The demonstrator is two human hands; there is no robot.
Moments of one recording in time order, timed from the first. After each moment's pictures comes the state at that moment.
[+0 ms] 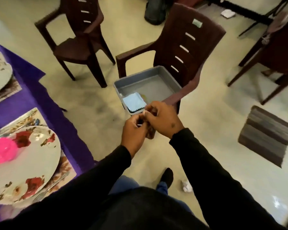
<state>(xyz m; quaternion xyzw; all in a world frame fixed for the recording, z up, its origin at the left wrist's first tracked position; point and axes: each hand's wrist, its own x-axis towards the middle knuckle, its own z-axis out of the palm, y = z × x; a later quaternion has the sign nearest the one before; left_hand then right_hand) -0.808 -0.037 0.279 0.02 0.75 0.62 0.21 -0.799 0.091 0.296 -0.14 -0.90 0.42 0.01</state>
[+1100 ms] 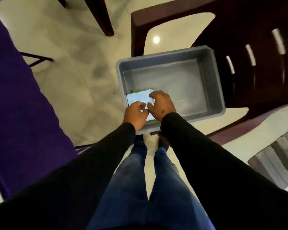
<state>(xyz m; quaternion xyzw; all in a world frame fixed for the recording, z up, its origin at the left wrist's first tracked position) -1.163 0.042 0.028 -0.18 0.83 0.42 0.32 -1.179 0.165 0.011 -0.10 -0.92 0.29 -0.25</state>
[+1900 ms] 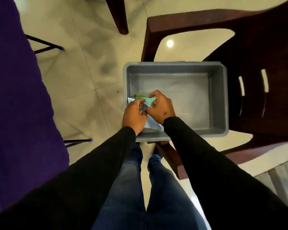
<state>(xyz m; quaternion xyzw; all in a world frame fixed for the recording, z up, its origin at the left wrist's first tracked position) -1.180 0.048 -0.003 -0.23 0.83 0.45 0.23 -1.215 0.167 -0.006 -0.11 -0.86 0.42 -0.27</state>
